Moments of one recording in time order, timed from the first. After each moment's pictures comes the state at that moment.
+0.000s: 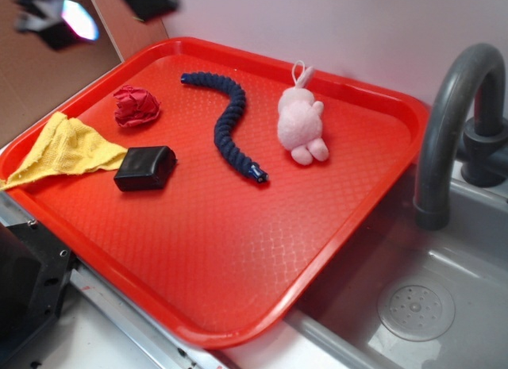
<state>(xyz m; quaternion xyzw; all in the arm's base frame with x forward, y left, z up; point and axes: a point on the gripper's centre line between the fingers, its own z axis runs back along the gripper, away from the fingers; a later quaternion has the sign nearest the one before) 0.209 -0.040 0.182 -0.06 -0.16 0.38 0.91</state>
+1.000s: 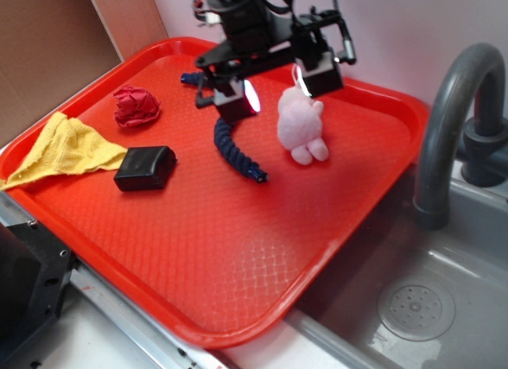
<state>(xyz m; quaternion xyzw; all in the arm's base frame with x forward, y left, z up) 0.289 -0.102 0.101 -0.07 -0.12 0.41 0.90</state>
